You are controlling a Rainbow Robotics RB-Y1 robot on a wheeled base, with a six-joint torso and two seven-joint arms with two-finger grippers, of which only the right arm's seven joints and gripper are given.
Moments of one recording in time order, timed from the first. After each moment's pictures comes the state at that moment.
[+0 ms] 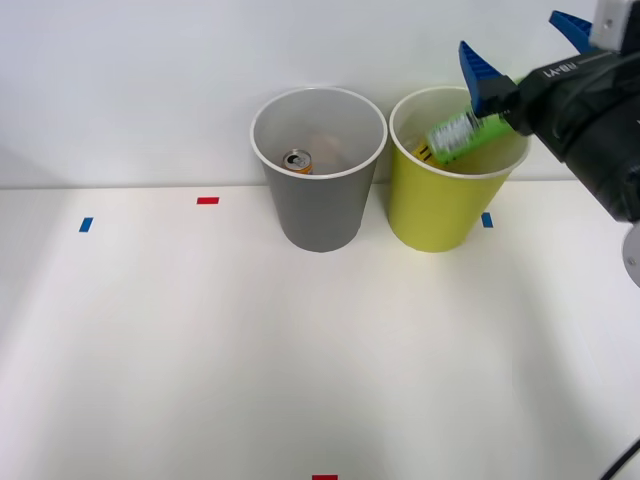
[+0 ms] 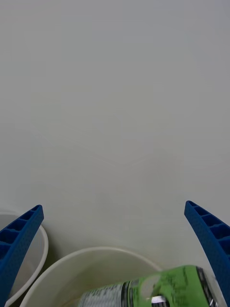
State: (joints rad) arm -0.22 -0.41 -0.11 -2.20 -0.63 0.58 1.81
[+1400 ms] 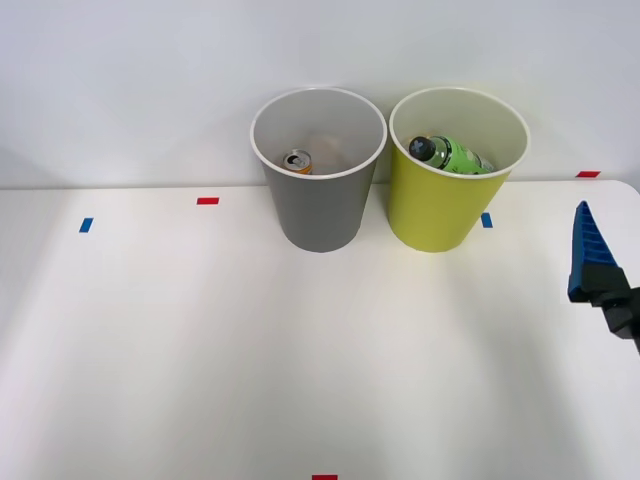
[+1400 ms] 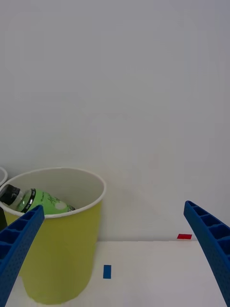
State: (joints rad) arm 0.71 -0.17 -0.05 -2.58 -0.56 0.08 1.91
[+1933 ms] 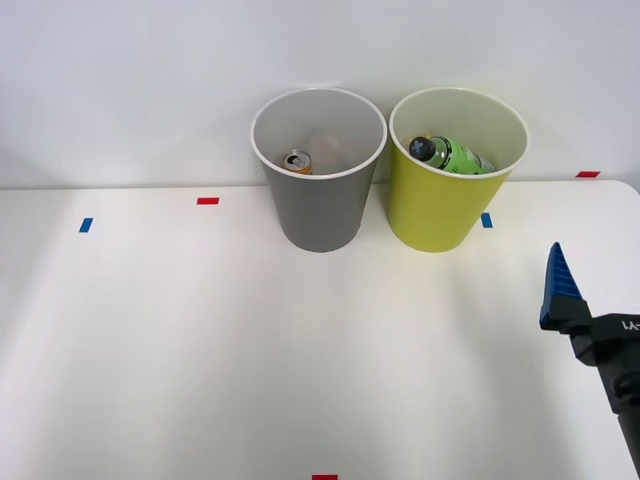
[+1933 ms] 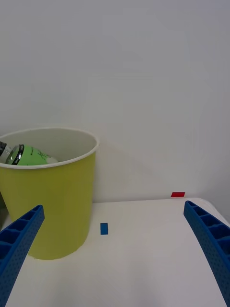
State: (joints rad) arm 0.72 -0.09 0.01 -2.47 -0.53 0.07 1.97
